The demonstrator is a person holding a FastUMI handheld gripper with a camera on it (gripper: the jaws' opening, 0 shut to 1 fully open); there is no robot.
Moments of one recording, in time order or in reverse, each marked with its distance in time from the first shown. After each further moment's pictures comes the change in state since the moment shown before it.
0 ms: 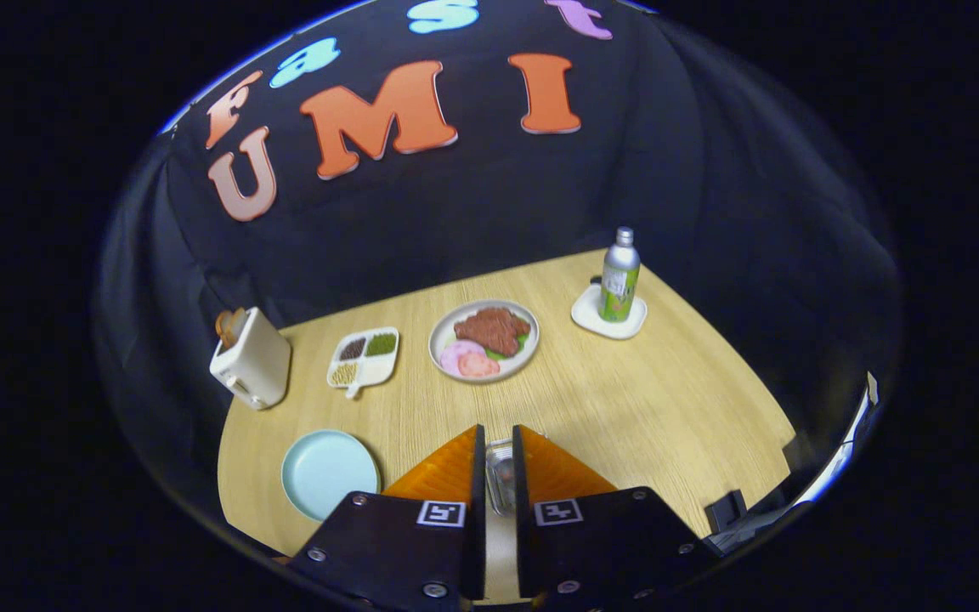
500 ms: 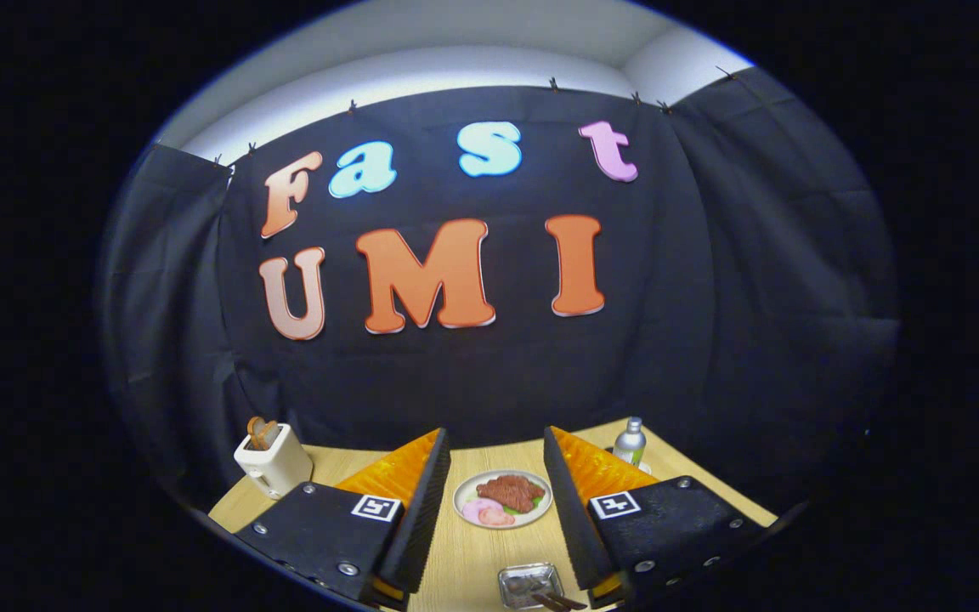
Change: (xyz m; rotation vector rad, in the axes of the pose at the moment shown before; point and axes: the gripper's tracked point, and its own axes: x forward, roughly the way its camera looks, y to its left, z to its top) arm -0.061 0.031 0.147 -0.101 -0.543 0.036
